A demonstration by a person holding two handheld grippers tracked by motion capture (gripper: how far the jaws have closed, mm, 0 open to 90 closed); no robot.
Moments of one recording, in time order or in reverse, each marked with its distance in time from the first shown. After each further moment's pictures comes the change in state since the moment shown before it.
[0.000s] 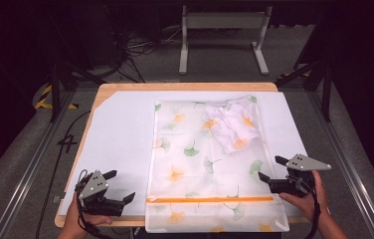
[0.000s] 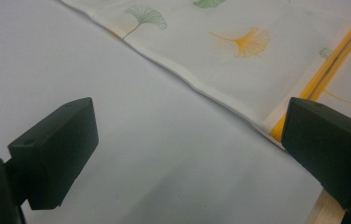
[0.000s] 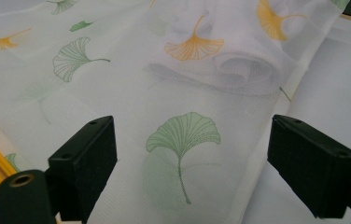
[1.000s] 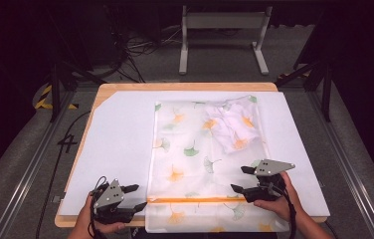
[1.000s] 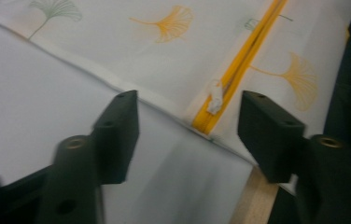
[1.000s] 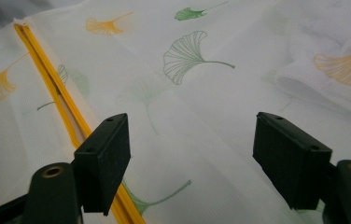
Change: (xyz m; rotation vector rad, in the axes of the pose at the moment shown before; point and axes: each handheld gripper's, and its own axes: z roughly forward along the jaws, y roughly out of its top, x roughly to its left) left arm -0.032 0.004 0.012 0.061 -0.183 0.137; right arm 0.056 0.017 0.041 0.075 0.263 -0.111
